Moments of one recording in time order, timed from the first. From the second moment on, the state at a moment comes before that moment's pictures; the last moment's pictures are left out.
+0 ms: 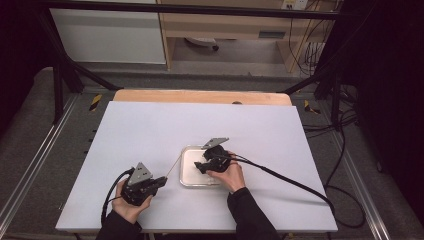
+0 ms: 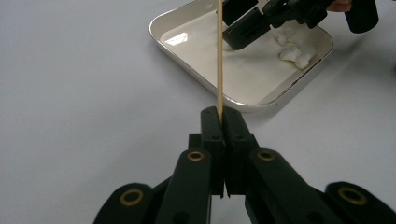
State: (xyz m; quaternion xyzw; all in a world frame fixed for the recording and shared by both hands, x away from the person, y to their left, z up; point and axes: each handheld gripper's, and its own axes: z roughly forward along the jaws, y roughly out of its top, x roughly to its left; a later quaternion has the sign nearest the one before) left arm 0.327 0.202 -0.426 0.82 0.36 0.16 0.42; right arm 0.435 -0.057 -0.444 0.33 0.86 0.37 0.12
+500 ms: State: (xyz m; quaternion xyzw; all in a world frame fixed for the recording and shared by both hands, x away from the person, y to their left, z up) left arm 0.327 0.202 -0.426 0.82 0.36 0.16 0.42; right arm 0.431 -0.056 -0.449 0.32 0.86 0.37 0.13
